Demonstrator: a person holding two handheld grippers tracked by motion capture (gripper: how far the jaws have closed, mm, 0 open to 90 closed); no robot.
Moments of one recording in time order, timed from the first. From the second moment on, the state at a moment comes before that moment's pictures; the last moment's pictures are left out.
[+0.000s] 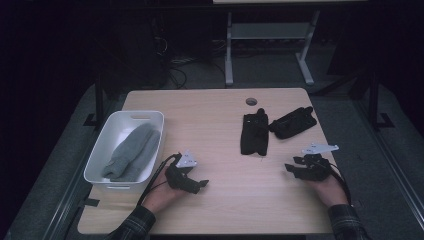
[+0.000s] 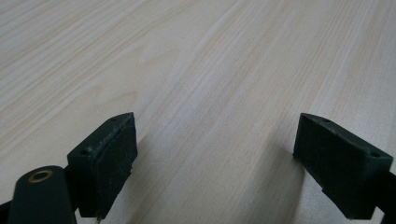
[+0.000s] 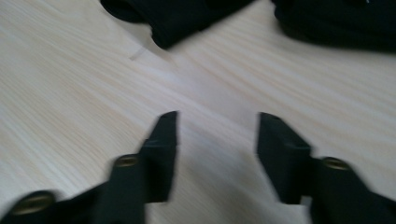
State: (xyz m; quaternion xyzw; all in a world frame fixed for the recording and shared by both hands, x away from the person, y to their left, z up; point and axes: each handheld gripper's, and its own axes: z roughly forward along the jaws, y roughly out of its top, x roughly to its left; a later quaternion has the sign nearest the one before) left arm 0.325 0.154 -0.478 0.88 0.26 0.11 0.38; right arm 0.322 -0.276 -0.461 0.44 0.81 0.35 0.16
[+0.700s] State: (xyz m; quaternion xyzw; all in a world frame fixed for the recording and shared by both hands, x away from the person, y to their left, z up) left arm 0.325 0.153 -0.478 0.88 0.26 0.11 0.38; right arm 0.373 -0.221 -0.440 0.39 0.82 0.40 0.13
